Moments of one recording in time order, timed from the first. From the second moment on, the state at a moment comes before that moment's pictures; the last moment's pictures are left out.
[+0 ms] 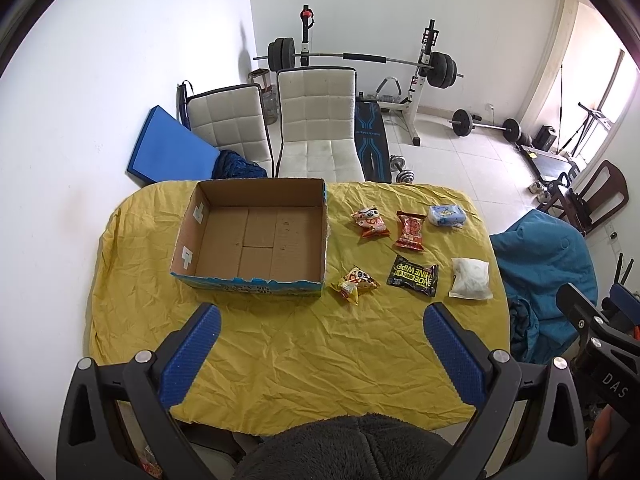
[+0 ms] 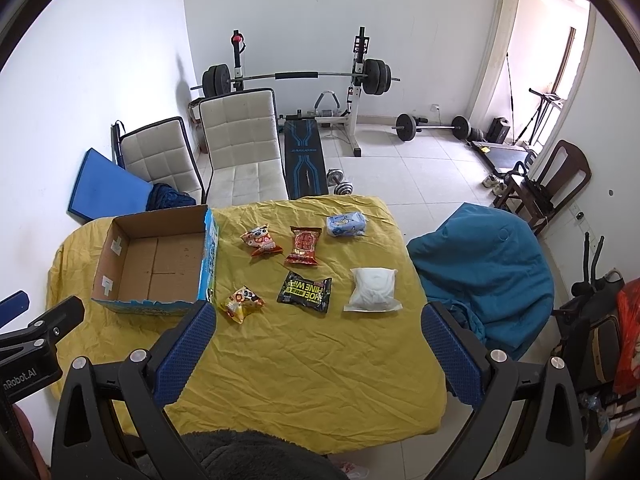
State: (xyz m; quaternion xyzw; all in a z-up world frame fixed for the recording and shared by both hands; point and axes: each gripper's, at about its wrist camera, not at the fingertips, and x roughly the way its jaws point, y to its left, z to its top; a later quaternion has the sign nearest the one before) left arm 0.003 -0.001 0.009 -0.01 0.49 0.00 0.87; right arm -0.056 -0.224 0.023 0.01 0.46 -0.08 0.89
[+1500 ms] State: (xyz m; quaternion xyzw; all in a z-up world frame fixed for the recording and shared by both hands) left arm -0.001 0.011 0.020 -0.02 0.47 0.01 0.88; right arm -0.055 -0.217 0.036 0.00 0.44 -0.07 0.89
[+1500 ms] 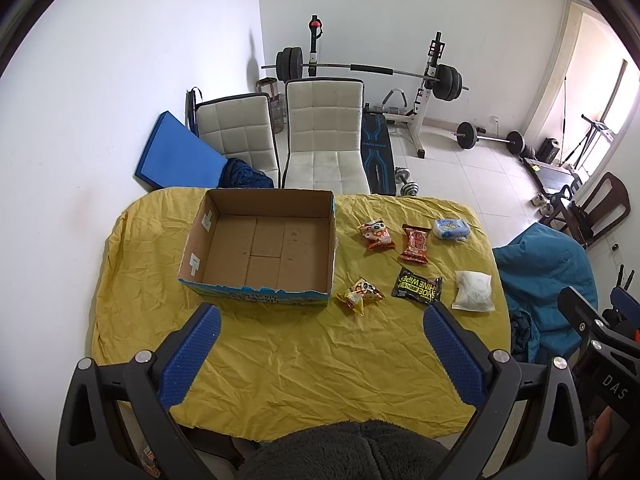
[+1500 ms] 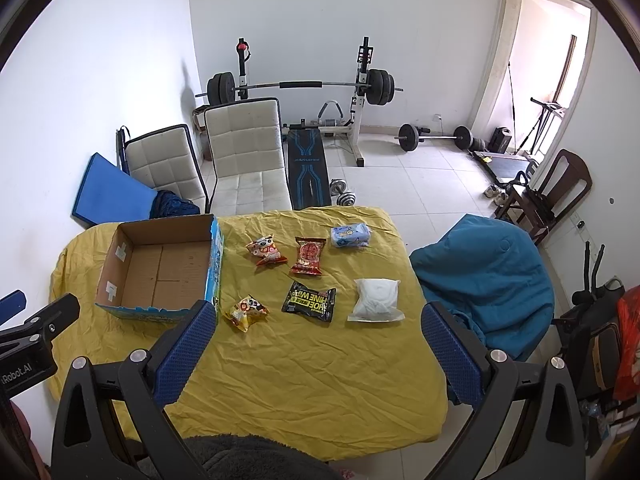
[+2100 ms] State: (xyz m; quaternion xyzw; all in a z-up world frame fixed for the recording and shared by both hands) left arm 0.059 -0.021 -0.039 -0.02 0.52 -0.03 0.85; right arm -0.021 -0.270 -0.016 0.03 0.49 -0.11 0.86
